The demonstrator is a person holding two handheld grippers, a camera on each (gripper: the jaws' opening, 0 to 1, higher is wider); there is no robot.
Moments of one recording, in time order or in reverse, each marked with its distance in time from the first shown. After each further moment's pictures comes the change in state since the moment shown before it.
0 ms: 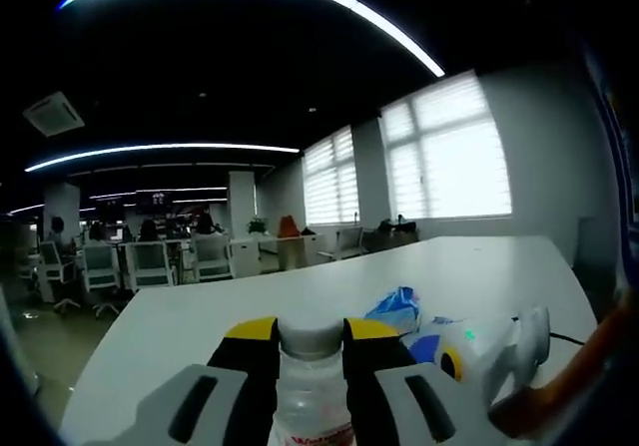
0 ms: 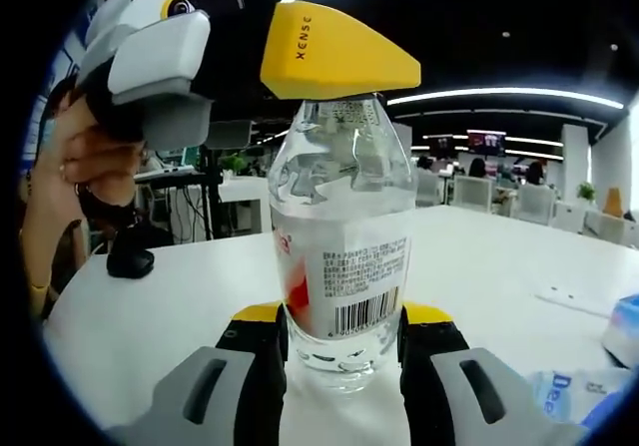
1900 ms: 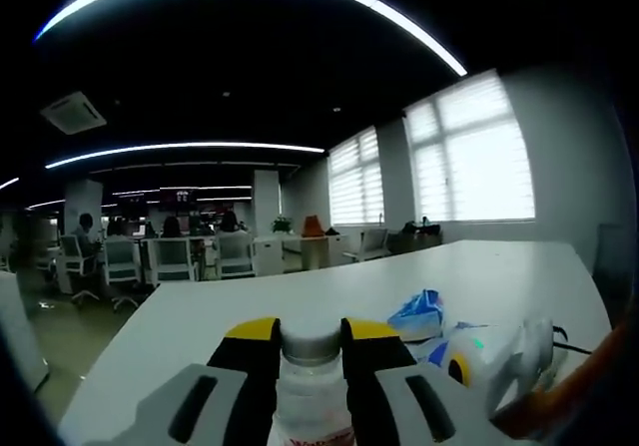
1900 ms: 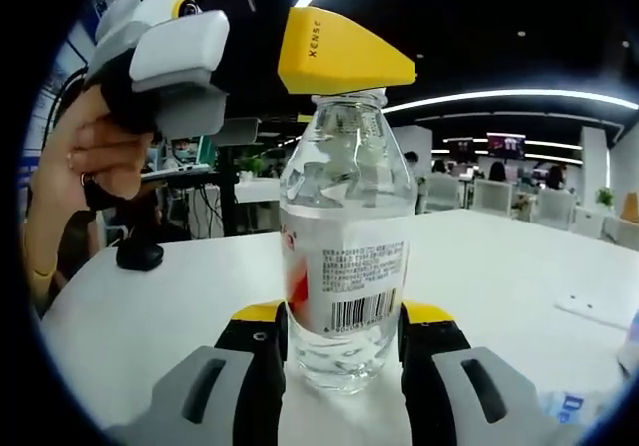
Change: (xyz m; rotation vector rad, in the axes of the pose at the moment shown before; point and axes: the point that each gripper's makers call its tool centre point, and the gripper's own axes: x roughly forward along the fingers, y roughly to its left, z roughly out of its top) left arm 0.005 0.022 -0.008 -0.018 0.011 0.121; right arm 0.016 0.000 -0.007 -0.010 -0.013 0.110
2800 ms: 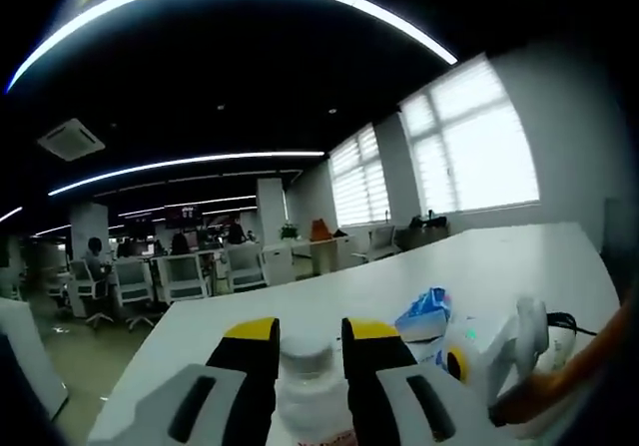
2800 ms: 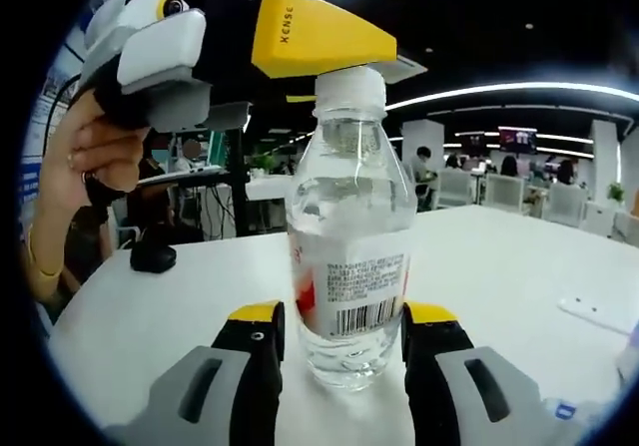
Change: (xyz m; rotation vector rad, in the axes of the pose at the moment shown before) left arm -0.010 -0.006 0.020 0.096 -0.019 0.032; right arm -0.008 0.006 0.007 0.012 0.019 0.058
